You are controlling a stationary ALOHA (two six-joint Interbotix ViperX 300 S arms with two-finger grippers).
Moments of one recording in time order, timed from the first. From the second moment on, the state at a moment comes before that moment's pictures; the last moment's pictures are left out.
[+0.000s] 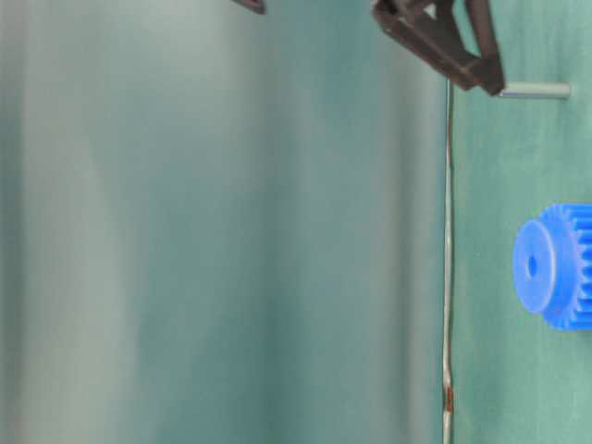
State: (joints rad) left arm 0.00 -0.97 1.18 0.02 -0.22 0.00; right arm -0.26 -0.04 1.08 0.03 -0.51 0.00
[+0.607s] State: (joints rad) left arm 0.00 -0.97 1.18 0.02 -0.22 0.00; right arm -0.27 0.04 1.07 0.03 -0.57 -0.01
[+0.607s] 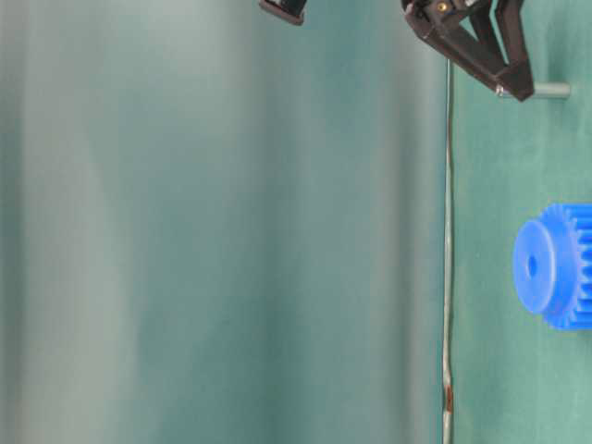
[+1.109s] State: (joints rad) left arm 0.00 -0.97 1.18 0.02 -0.20 0.00; right arm -0.27 0.02 1.07 0.03 -0.56 -0.01
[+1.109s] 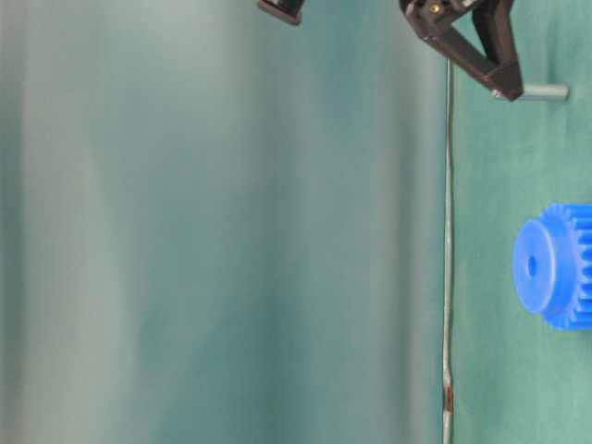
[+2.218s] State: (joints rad) left arm 0.00 -0.97 1.18 0.02 -0.20 0.00; right arm -0.22 -0.13 0.90 0.03 -0.27 -0.01
